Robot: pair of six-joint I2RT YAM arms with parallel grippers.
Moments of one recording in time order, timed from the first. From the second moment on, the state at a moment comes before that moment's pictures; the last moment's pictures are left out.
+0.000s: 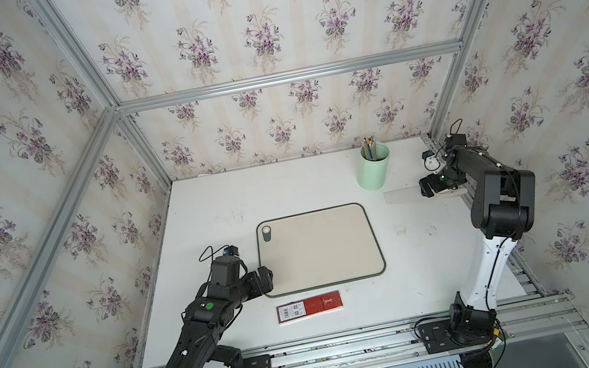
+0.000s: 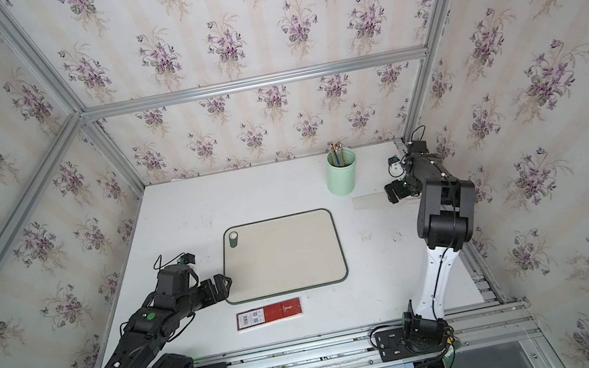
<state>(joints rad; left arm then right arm) -0.29 0.78 0.46 -0.56 0.10 -0.48 -0.28 2.10 1.59 -0.76 -0.10 -0.51</state>
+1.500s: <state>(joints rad) -0.29 0.76 0.45 -0.56 0.09 -0.48 -0.32 1.86 1.27 -0.64 -0.12 -0.32</state>
